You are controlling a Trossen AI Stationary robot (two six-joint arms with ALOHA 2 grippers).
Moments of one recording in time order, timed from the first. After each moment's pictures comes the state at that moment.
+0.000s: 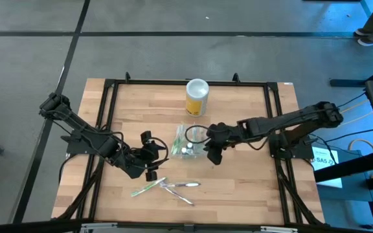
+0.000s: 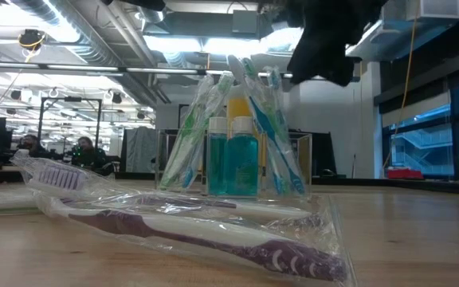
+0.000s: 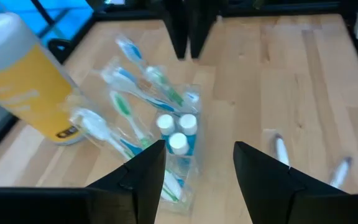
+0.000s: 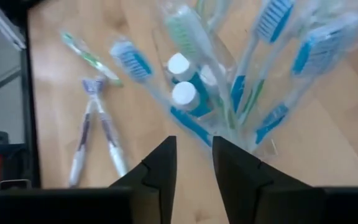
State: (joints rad) left arm -0.57 1.33 1.06 -0.50 -0.72 -0.43; right arm 0.19 1.46 1.05 -0.45 0.06 0.62
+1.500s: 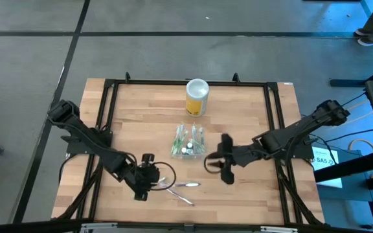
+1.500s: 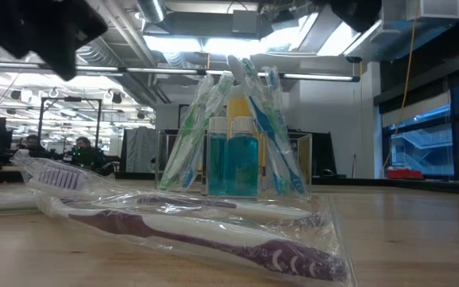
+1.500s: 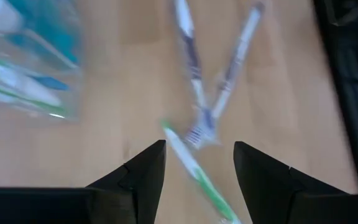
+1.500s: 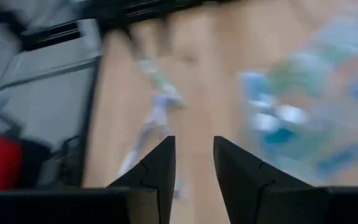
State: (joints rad) left arm -0.66 1.51 1.02 -0.57 -0.30 -0.51; right arm 0.48 1.35 1.05 -0.36 0.32 0.53
